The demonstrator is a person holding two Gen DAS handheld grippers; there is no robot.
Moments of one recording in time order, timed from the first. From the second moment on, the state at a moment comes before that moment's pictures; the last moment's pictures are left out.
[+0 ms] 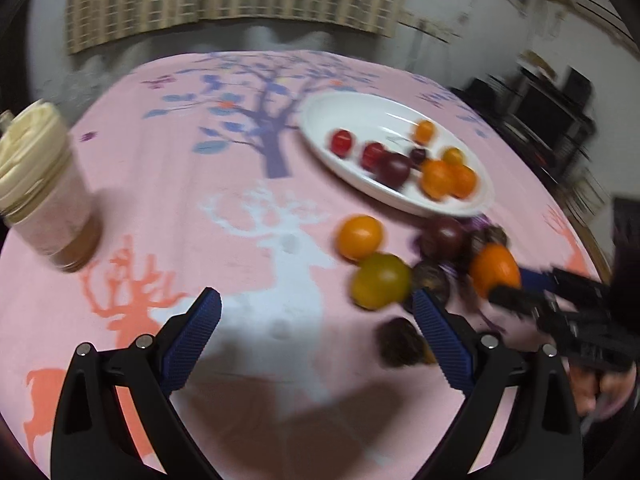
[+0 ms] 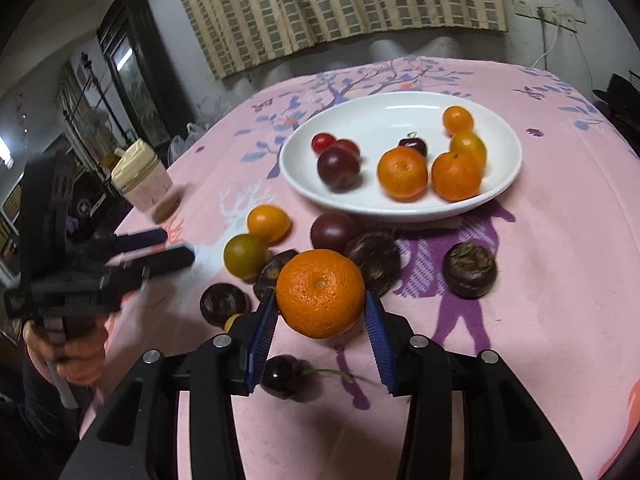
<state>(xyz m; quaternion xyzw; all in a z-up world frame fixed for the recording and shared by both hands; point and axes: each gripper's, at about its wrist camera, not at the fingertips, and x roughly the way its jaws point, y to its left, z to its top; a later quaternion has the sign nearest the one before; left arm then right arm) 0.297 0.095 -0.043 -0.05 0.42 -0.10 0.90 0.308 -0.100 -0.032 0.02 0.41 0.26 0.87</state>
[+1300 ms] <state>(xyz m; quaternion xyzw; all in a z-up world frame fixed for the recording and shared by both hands) 0.287 0.073 -0.057 -0.03 0.44 -0.21 0.87 0.311 -0.106 -0.029 0.03 0.41 0.24 0.88</state>
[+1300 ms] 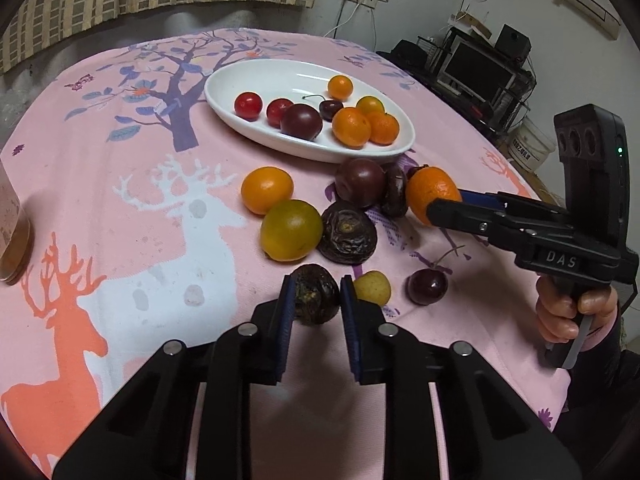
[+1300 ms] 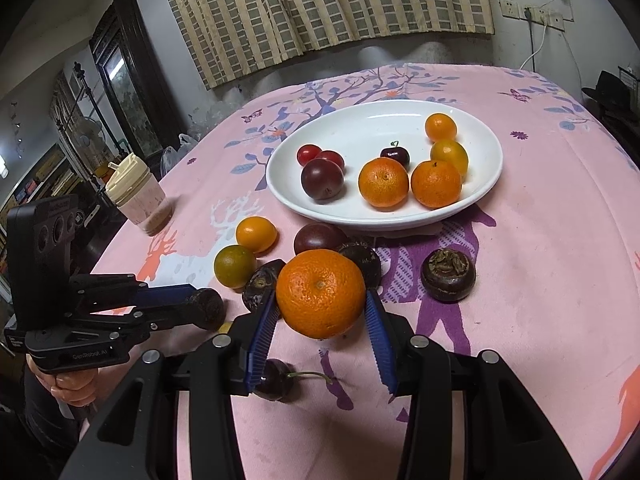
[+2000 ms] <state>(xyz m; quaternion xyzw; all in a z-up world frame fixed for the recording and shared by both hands) 0.296 0.080 -0.056 -0.04 0.45 -0.15 0.88 0.308 -0.106 -0.023 0.03 0.40 0.25 0.88</state>
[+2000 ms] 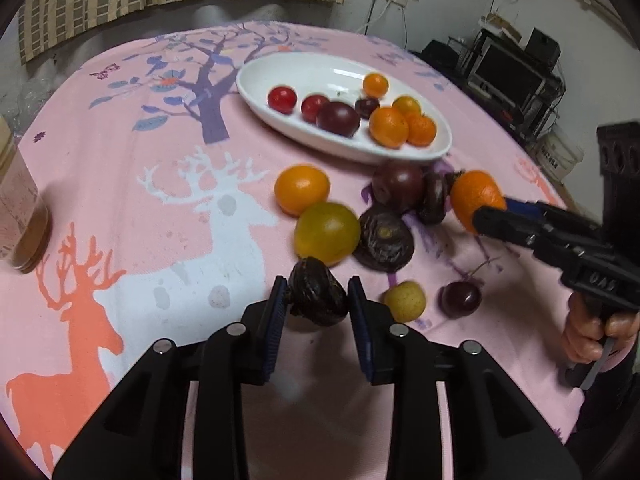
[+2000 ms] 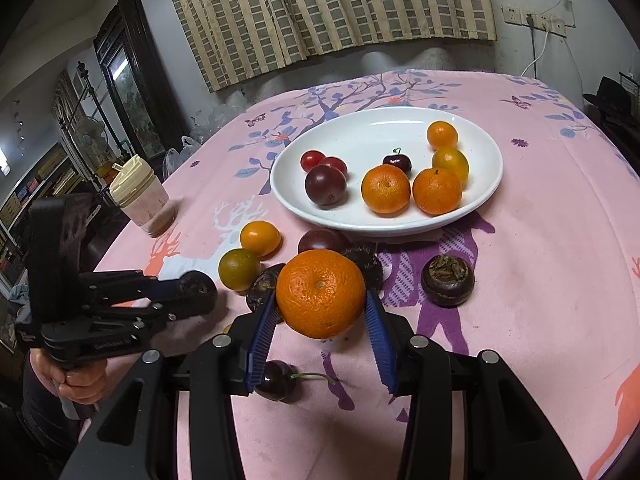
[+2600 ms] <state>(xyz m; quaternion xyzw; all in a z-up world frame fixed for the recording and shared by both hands) 0.464 0.027 -0.007 -0.02 0.40 -0.09 0.91 0.430 -0.115 -0.015 0.04 0.36 0.18 0.91</state>
